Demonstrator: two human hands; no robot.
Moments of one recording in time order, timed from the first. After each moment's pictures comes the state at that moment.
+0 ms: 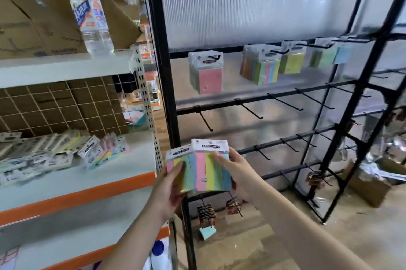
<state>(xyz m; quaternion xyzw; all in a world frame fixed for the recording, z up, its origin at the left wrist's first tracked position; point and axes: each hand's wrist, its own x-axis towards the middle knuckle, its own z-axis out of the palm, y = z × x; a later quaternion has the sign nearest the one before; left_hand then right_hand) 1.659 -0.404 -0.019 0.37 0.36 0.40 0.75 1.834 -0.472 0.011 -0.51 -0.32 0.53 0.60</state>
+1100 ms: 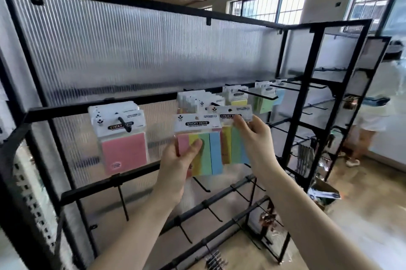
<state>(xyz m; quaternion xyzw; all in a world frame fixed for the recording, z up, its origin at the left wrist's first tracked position) 1.928 -0.292 0.114 0.59 0.13 0.42 0.68 2.072 -0.378 0.146 -0.60 -0.35 0.04 0.71</state>
